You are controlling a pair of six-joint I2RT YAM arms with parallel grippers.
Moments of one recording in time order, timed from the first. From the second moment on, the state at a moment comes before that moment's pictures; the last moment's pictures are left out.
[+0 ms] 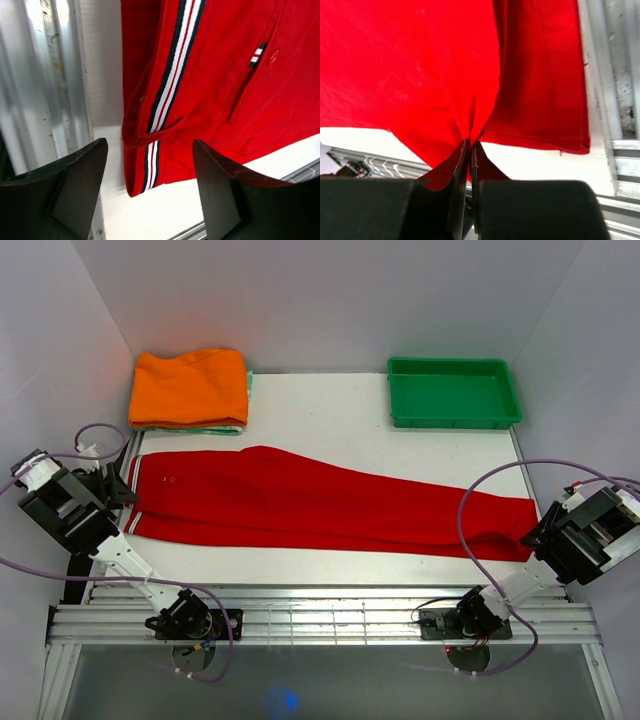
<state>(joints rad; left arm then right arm) 0.87 2.12 1.69 -1.16 0.66 0.76 -0.98 1.76 1.14 -1.09 -0.51 -0.51</state>
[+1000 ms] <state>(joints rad) 0.87 2.17 1.64 -1.14 0.71 0.69 -0.97 1.78 1.20 -1.24 -0.54 -0.54</state>
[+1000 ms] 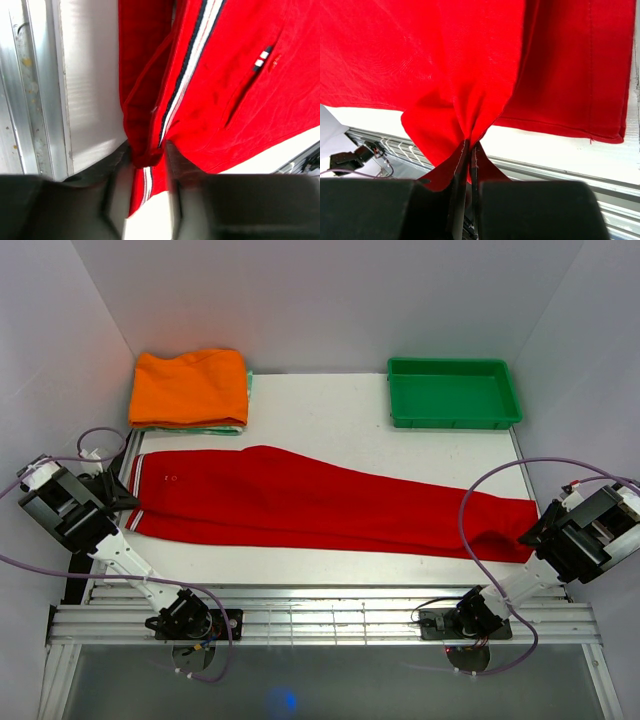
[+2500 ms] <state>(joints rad) 0.84 2.17 1.76 -1.17 0.75 0.61 -0.96 1.82 1.36 -1.42 -0.55 -0.58</state>
